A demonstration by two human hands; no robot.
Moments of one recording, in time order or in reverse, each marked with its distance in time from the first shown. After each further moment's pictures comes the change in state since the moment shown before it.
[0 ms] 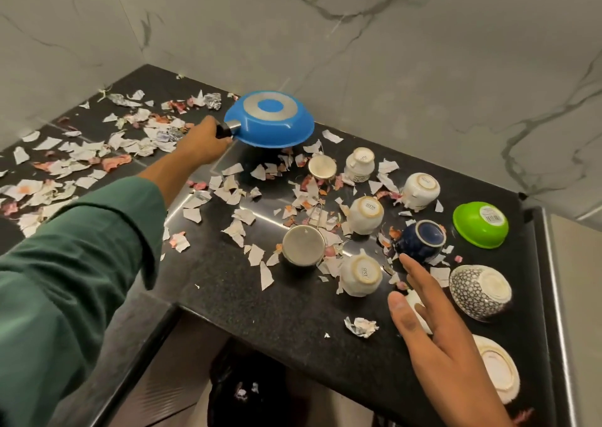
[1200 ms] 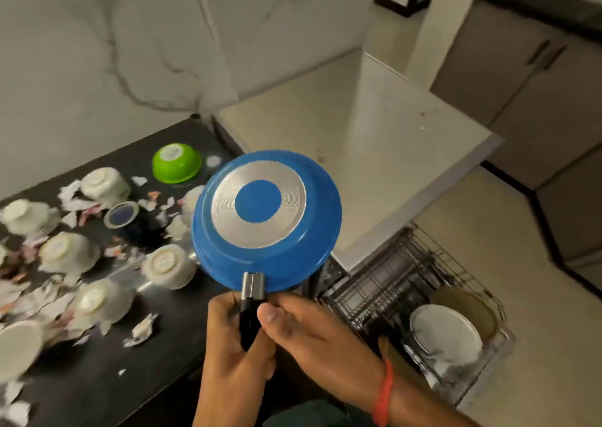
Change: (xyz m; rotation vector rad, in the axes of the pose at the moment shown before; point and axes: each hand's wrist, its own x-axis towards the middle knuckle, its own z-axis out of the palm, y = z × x) left_hand -0.496 0.189 0.151 -0.793 -0.918 0.259; right_hand -0.193 0.093 -0.081 0.631 0.289 0.133
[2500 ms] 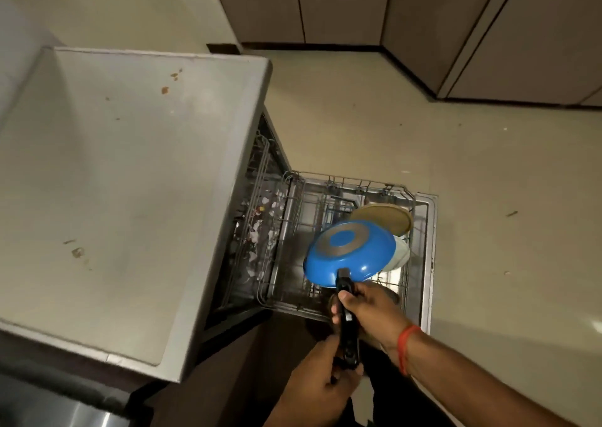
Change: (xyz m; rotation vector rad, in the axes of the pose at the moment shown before) left_hand 0.043 -0.172 0.273 0.948 -1.230 -0.372; right_hand -0.093 0.247 -0.275 0.748 0.909 0.452
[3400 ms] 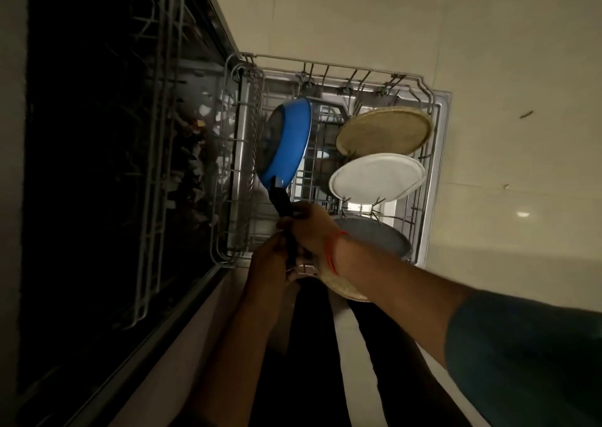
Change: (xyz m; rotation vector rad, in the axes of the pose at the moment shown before) left_hand 0.257 -0.141 -0.052 -0.757 0.357 -0.521; right_hand 0.273 0.094 0.039 -0.251 0.089 0.187
